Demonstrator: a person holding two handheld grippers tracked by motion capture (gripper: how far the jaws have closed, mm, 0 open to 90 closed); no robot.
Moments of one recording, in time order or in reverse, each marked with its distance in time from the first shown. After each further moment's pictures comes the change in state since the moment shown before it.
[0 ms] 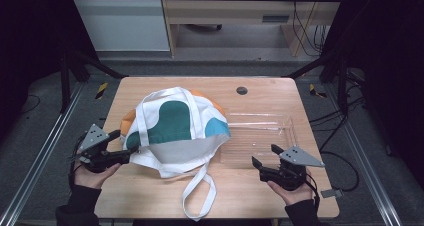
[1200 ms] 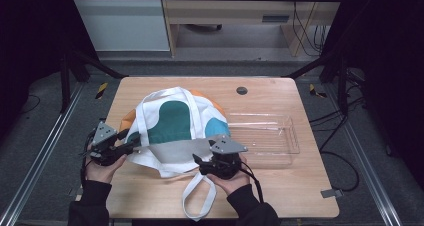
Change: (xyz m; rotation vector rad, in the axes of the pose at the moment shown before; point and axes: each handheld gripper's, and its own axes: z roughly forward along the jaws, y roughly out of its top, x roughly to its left) left arm 0.007 -0.014 0.031 0.016 0.065 -0.045; right arm 0.106 0.030 0.106 0.041 0.198 -0.100
